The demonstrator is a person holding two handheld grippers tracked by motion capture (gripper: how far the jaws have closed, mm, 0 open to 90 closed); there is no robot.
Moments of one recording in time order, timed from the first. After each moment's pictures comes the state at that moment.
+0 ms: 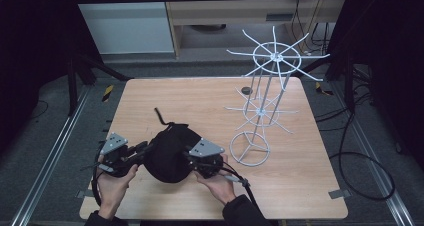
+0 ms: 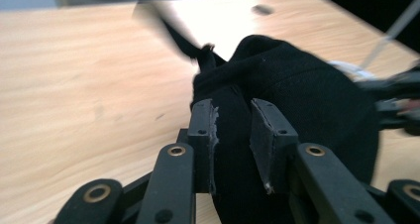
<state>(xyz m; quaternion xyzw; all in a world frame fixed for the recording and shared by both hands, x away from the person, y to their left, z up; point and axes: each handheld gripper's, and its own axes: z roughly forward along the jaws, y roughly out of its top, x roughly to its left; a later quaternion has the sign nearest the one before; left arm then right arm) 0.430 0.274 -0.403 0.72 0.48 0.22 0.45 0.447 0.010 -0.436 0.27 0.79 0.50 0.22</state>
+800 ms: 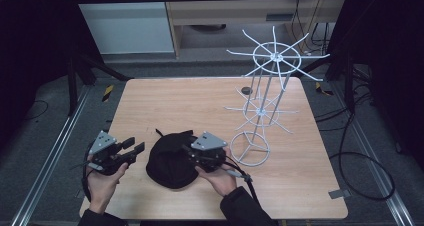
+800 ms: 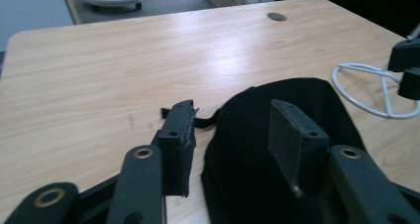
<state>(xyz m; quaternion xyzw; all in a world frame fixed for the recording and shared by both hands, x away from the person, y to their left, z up) 0.435 0.291 -0.402 0.73 0.44 0.23 0.47 0.447 -0.009 -0.416 0.29 0.79 0.50 0.23</state>
